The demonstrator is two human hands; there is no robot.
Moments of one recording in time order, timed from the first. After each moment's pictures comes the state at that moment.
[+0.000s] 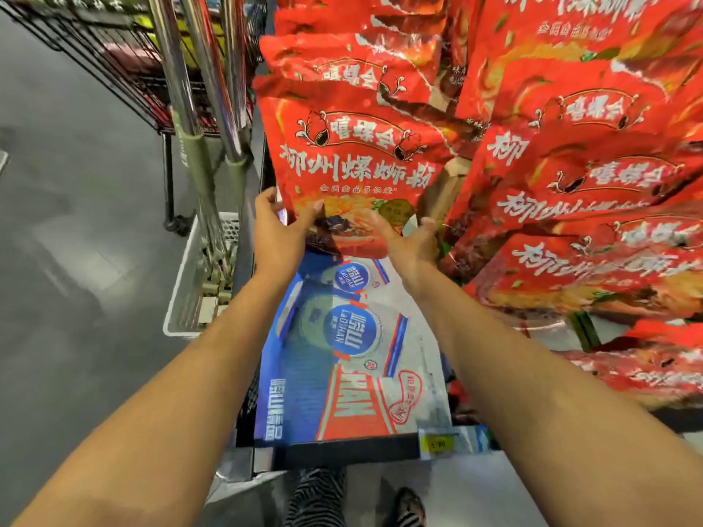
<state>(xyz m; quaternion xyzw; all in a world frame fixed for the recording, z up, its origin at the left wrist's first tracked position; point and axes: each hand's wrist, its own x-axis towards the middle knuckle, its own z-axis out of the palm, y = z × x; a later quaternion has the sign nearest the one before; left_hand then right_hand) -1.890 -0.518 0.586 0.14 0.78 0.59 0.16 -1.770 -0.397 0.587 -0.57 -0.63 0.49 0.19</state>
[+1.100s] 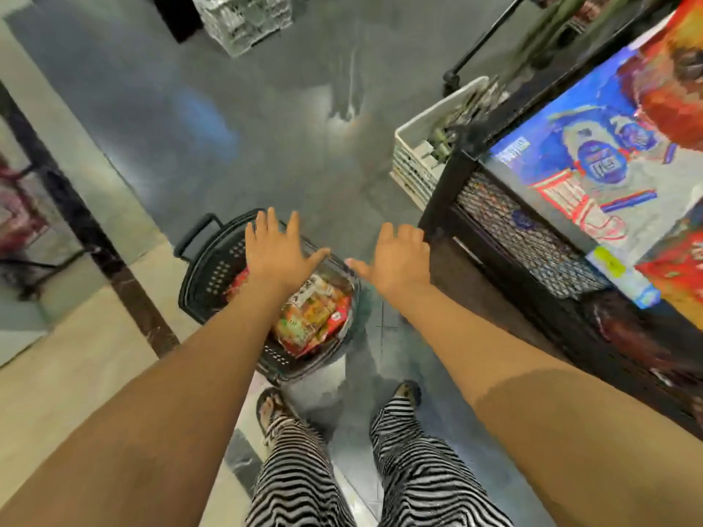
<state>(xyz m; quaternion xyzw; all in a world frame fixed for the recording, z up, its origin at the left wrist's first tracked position) -1.511 -0.960 0.521 -0.09 0.98 -0.01 0.17 -1.523 -0.778 0.541 0.05 -0.97 0.08 -0.20</state>
